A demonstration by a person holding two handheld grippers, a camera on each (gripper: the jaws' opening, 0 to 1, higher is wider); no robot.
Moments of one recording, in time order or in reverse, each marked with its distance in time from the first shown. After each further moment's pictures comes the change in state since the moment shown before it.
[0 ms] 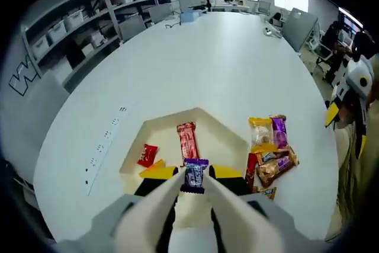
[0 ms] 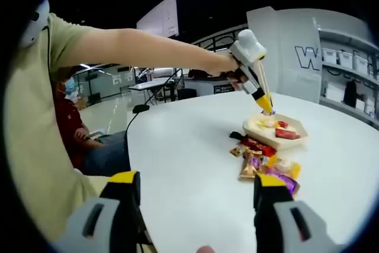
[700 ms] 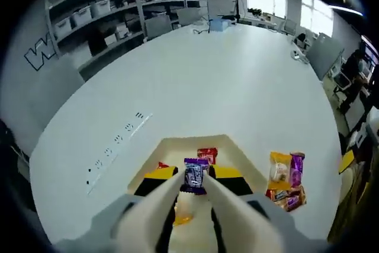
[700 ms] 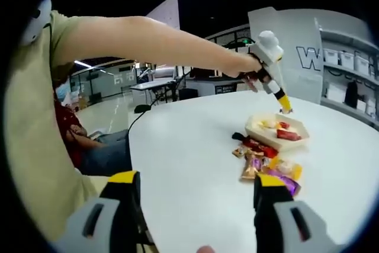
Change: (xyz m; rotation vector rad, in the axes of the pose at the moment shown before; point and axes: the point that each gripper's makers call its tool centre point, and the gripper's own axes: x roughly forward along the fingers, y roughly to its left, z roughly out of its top) left arm 0.019 0.030 0.029 -0.192 -0.045 0.102; right arm -0.001 0.002 0.001 -0.001 -0.001 0.006
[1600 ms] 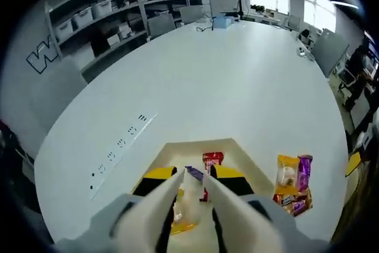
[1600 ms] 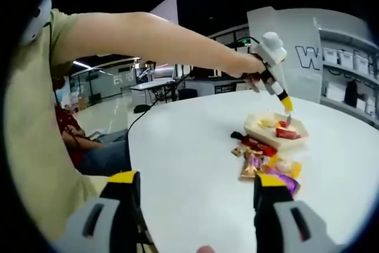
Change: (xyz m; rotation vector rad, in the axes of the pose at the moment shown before) left arm 0.011 0.001 0.010 0.035 0.009 0.043; right arm -0.001 -0.001 -0.001 0.003 0.000 0.001
